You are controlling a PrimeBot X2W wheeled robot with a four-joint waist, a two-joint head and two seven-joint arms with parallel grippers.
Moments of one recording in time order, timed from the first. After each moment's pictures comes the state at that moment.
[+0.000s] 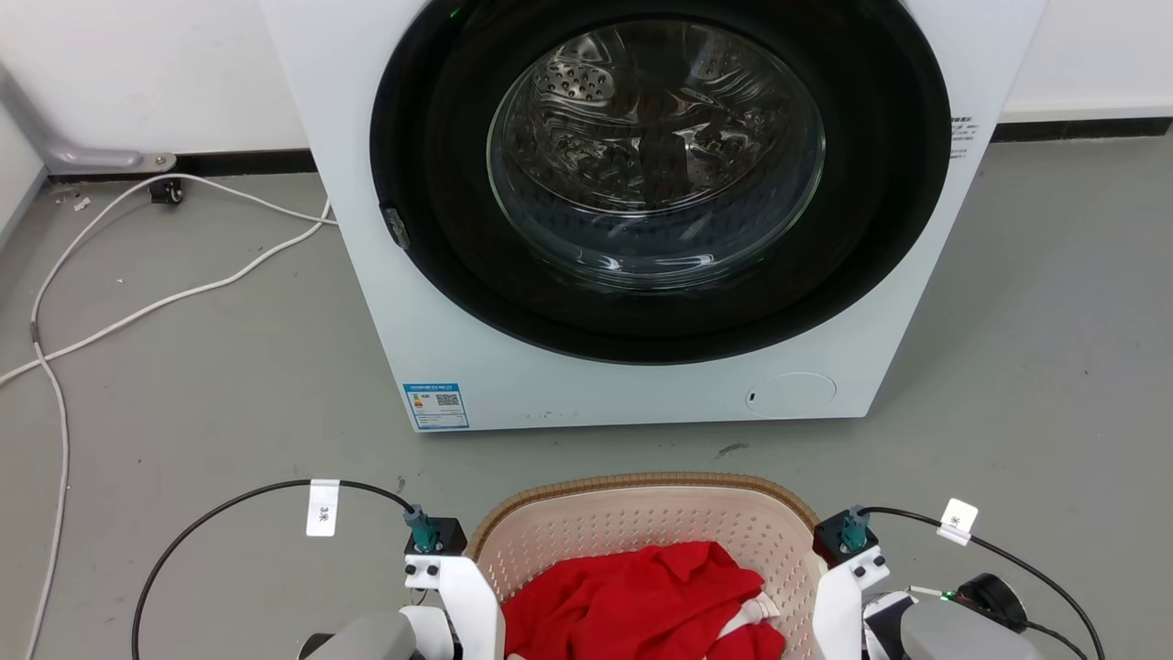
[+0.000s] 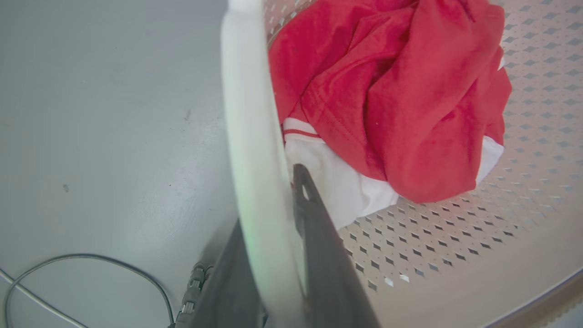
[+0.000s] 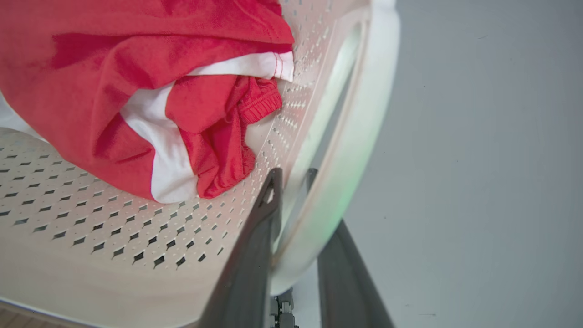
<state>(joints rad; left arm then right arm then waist) -0.60 0.11 -1.05 1.22 -1.14 -0.12 0.34 -0.61 -0.18 1.21 1.19 0.88 0.13 0.29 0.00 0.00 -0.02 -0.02</state>
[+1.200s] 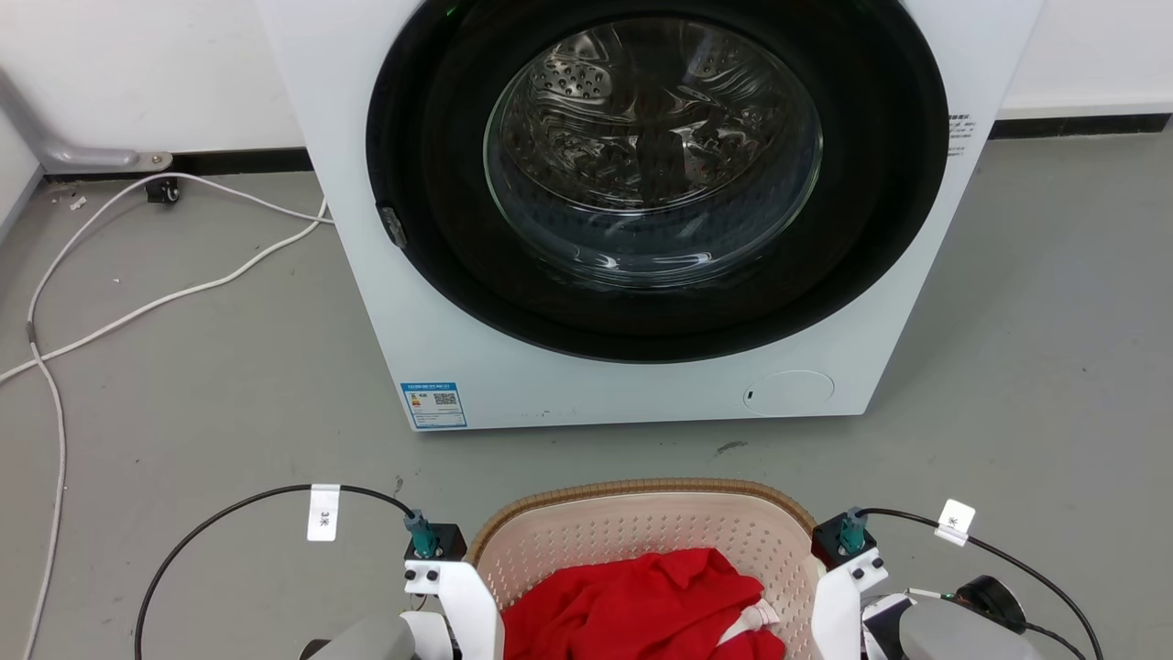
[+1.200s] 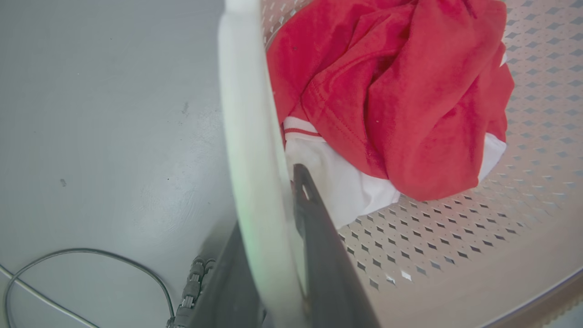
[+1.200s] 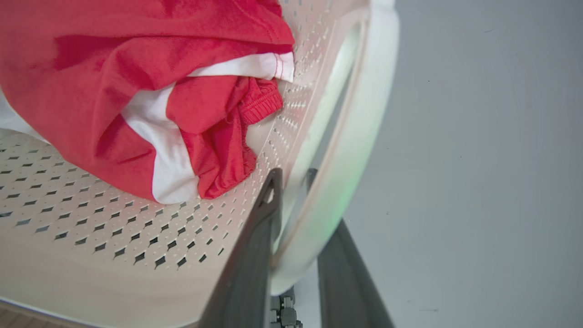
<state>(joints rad) -0.60 0.12 -1.11 1.23 -1.19 -0.12 0.35 -0.62 -0.18 1.27 1.19 0.94 0.13 0.29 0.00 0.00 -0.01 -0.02</state>
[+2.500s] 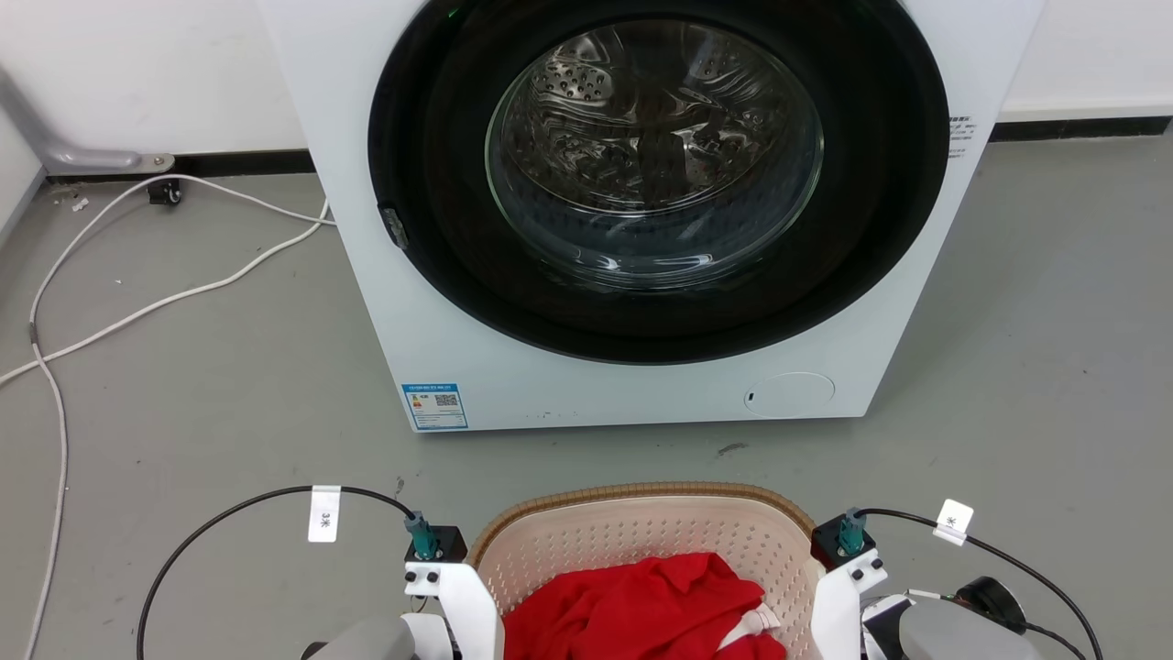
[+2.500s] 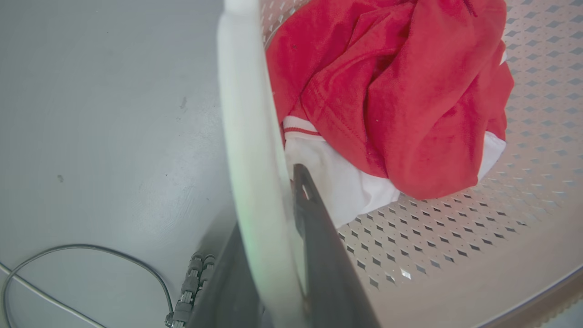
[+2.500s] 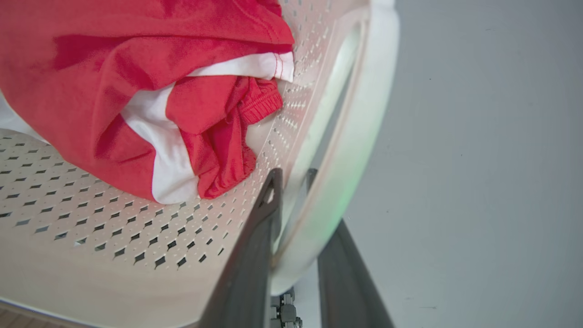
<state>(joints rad) -0.60 0.12 -1.15 1.23 -1.24 -0.12 0.36 -0.62 -0.18 1.28 1.19 0.94 0.13 0.31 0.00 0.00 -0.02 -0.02</state>
